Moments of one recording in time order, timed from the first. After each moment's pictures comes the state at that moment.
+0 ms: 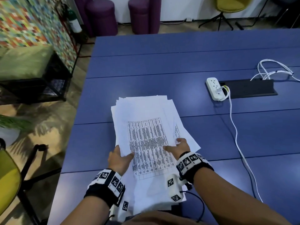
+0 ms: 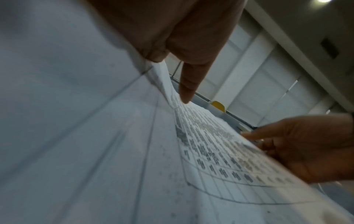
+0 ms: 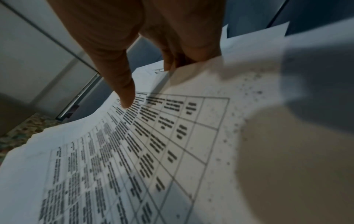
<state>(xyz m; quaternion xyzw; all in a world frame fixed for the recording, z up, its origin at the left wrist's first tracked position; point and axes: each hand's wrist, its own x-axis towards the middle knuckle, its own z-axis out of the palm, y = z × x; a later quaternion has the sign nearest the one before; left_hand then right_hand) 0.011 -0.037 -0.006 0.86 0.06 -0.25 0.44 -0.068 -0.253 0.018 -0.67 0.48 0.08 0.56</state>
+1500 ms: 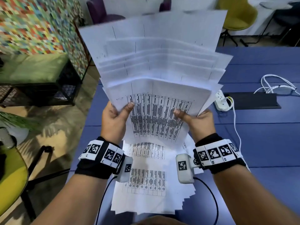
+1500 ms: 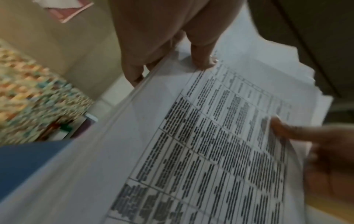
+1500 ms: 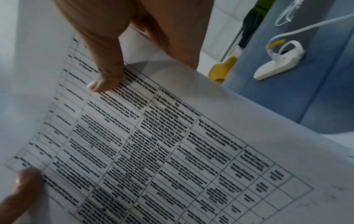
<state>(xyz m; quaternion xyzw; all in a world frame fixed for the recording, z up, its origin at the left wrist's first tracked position) 0.056 -0.066 0.156 0.61 -0.15 0.00 0.78 -0.044 -0.261 0.159 -0.62 0.26 -0.24 0.70</state>
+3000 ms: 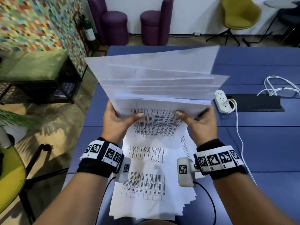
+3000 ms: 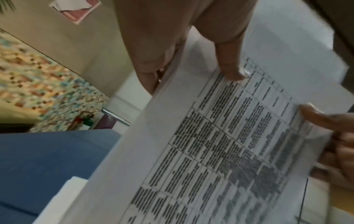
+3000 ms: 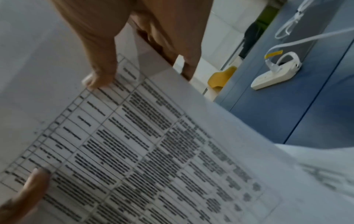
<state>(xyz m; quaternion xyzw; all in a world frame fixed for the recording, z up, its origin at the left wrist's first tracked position) 0.074 -0.069 0.135 0.64 -0.11 -0.08 0.76 -0.032 -0.265 0.148 -0.60 0.20 -0.29 0.72</state>
